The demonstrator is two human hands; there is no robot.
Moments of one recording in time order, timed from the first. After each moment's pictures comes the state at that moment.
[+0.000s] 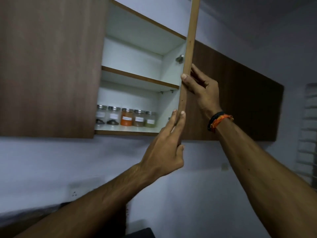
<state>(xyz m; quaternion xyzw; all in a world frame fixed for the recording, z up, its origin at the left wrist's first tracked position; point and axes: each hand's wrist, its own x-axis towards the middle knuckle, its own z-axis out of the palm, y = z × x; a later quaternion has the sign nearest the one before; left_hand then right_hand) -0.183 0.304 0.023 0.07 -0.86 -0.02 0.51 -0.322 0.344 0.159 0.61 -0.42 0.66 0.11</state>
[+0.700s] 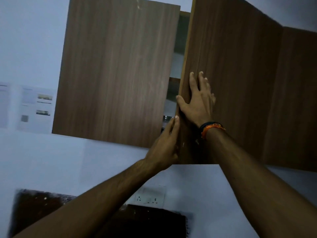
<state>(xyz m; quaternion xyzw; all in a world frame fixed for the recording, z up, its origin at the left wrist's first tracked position) -0.063 0.155 0.029 0.31 -0.83 0.06 0.45 -0.189 0.141 0.154 0.64 -0.53 0.46 0.30</state>
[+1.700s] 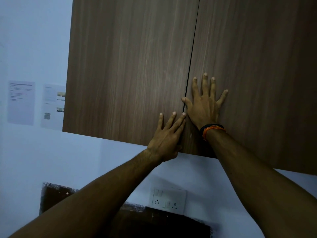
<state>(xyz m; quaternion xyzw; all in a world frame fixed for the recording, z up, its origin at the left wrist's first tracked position) -0.031 0.005 0.020 0.47 -0.78 0.35 0.22 -0.173 -0.007 0.123 0.62 -0.57 0.38 0.38</state>
